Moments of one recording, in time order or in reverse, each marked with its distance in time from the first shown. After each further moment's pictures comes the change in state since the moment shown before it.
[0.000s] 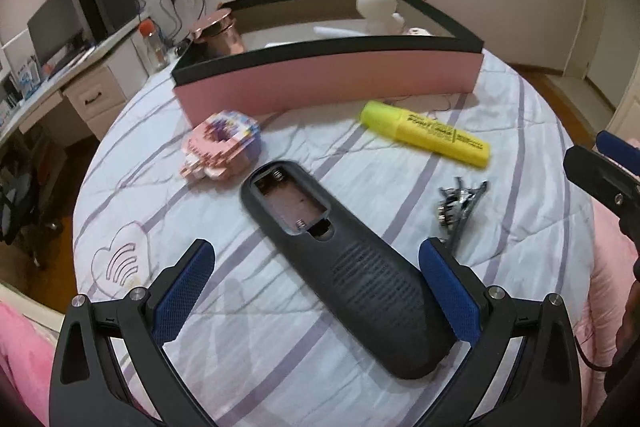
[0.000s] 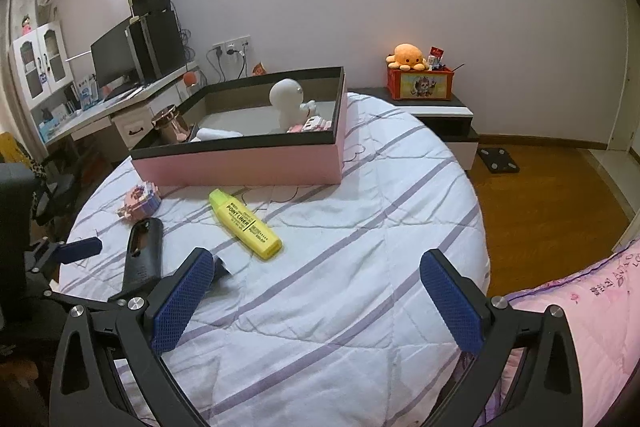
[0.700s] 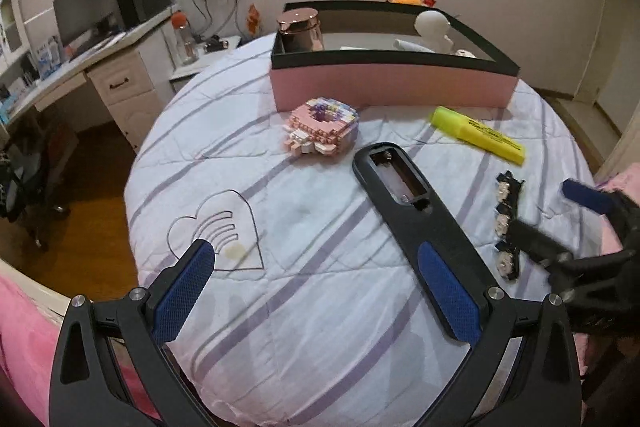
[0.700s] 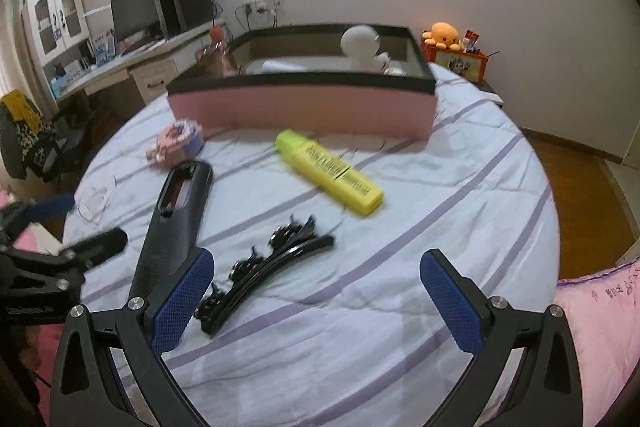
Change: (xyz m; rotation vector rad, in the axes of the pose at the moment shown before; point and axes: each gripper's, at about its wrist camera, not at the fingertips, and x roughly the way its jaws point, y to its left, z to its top) left arm -0.028 0.063 -0.027 -0.070 -0.037 0.002; right arm 0.034 0.072 -0.026 -0.099 0.124 0.027
